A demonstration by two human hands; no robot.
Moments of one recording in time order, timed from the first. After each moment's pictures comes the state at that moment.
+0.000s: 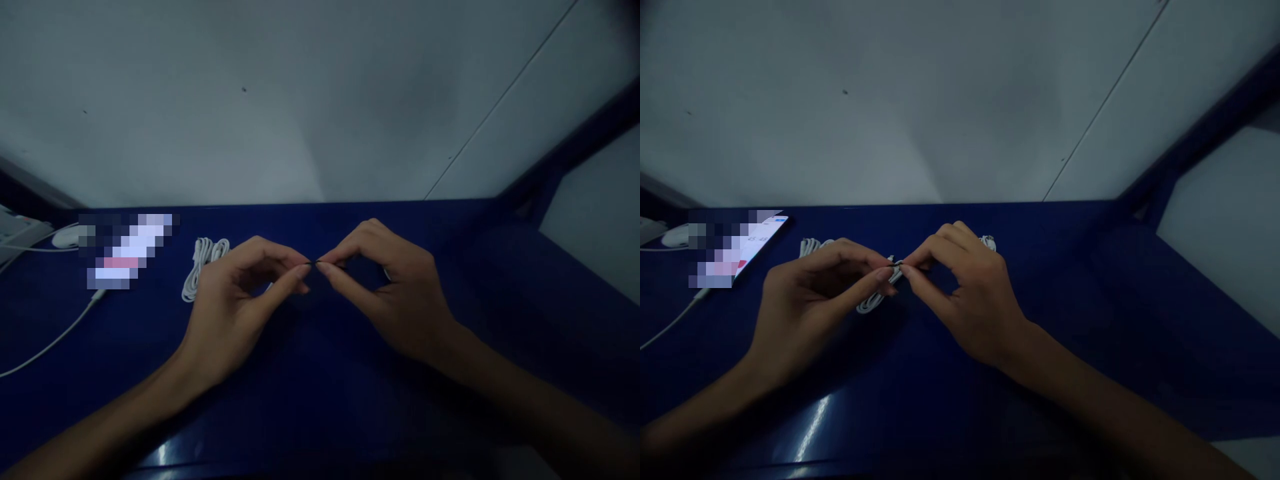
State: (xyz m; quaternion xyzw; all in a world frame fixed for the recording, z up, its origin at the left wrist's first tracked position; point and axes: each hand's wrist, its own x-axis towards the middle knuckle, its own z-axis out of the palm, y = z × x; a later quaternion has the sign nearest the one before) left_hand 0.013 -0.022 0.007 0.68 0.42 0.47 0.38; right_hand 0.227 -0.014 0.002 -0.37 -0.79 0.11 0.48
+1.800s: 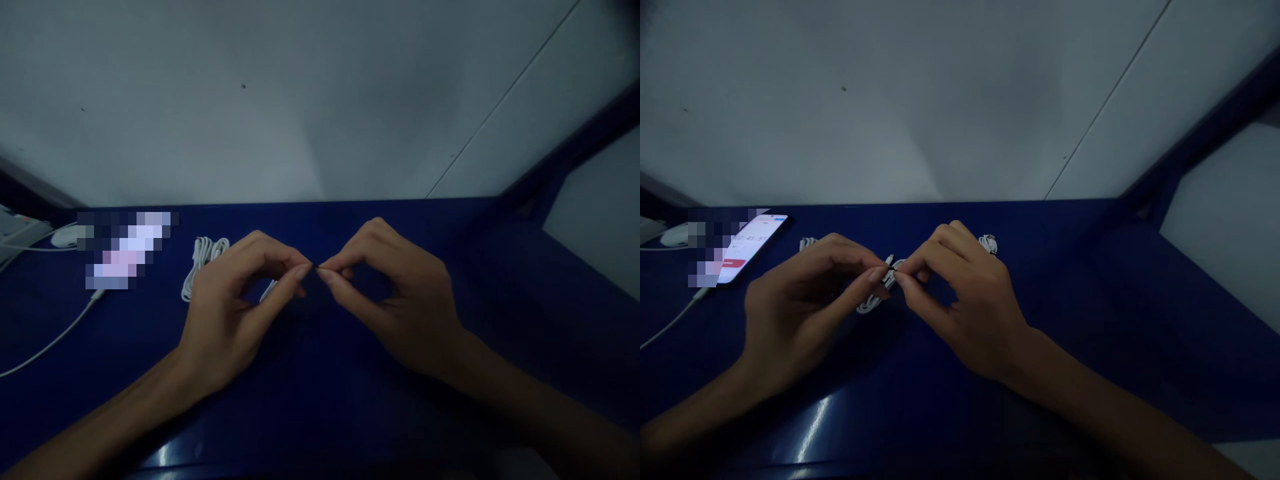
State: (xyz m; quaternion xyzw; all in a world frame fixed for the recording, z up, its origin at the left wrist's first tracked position) left_hand 0.010 -0.025 0.013 0.73 0.42 0.44 0.31; right_hand 0.225 -0.021 0.008 -0.35 -0.79 0.09 0.49
